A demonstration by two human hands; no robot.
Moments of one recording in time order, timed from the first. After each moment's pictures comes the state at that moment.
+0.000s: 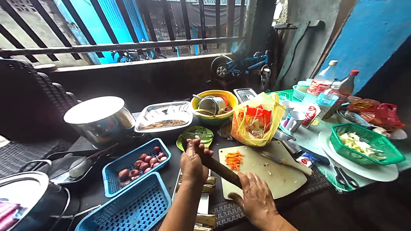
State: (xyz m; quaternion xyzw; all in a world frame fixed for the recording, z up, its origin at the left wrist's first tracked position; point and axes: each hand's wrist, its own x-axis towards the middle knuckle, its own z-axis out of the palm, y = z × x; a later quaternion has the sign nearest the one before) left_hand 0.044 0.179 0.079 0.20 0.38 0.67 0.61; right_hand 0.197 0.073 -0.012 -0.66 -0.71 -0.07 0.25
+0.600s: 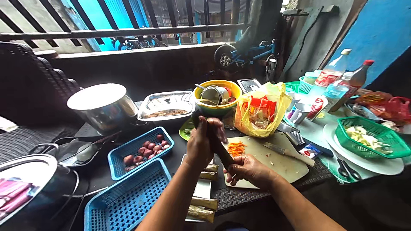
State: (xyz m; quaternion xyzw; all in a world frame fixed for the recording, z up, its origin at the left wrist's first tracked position) left_hand 0.027 0.171 0.097 0.53 0.17 0.56 0.62; right_hand 0.208 0.128 0.029 -0.41 -0.46 0.72 0.32
